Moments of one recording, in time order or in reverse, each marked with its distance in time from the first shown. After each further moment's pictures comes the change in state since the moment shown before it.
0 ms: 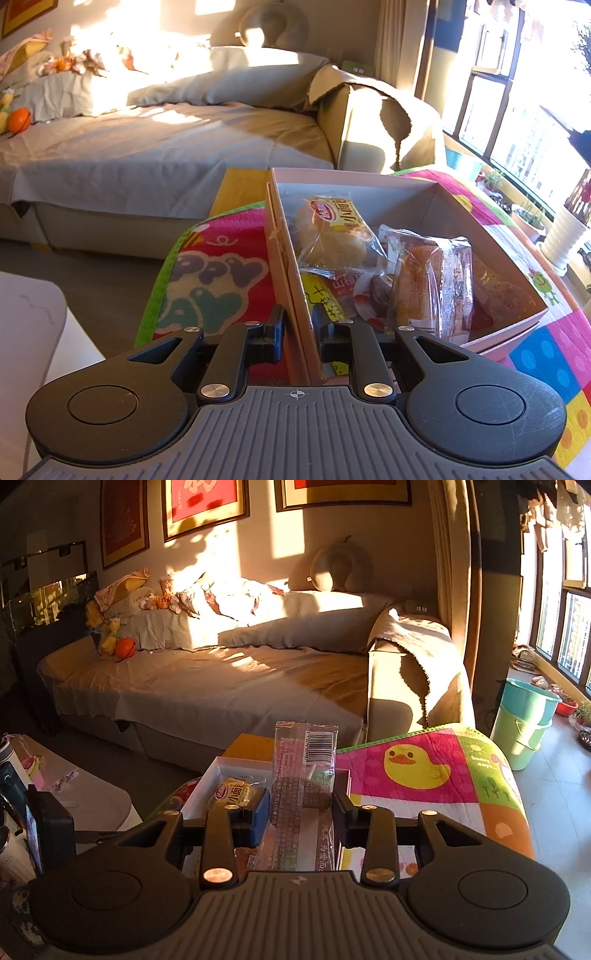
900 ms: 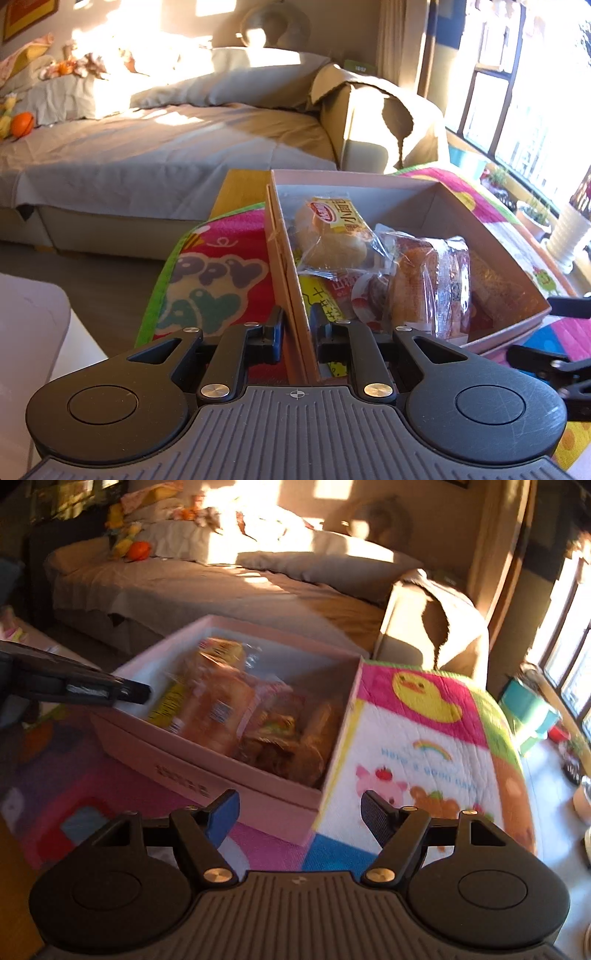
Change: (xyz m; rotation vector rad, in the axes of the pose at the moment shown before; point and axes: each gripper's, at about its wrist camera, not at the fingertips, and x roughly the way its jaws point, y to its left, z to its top) left arm 0.008 -0.012 0.007 0.024 0.010 0.025; right arm 0.058 -0.010 -0.122 -0.157 0.159 -0.050
